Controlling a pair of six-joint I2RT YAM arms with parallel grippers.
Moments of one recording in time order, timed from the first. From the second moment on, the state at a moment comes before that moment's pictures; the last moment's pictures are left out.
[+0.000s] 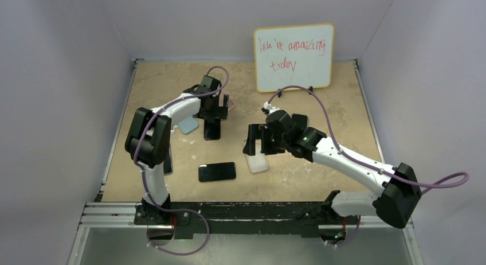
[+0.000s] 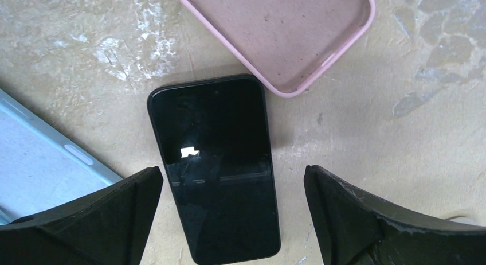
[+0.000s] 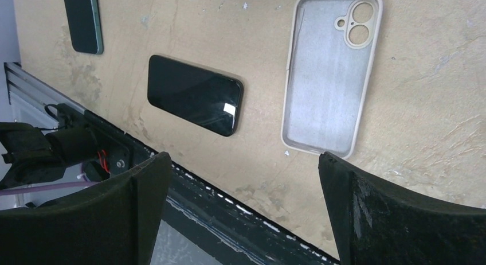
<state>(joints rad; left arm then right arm) -0.40 1.92 1.34 -0.48 -0.09 -0.31 0.83 1.25 0.95 -0.51 -0.05 0.70</state>
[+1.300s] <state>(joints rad) -0.39 1.85 1.19 -0.46 -0.01 -0.33 0.83 1.27 0.86 -0.31 -0.06 0.78</state>
